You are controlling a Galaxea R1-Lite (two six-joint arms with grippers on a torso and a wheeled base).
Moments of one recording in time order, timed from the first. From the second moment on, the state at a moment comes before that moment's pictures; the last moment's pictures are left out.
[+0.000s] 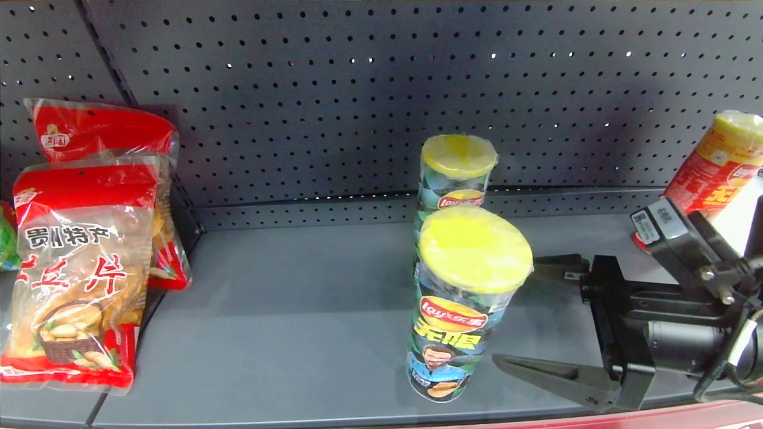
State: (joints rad) left arm 0.00 0.00 -0.01 -0.02 -0.01 0.09; right arm 0.59 1.36 -0.56 -0.54 0.56 -0.25
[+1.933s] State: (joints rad) left arm 0.00 0.00 -0.01 -0.02 -0.01 0.09; right arm 0.55 1.40 -0.57 -0.54 0.56 -0.25
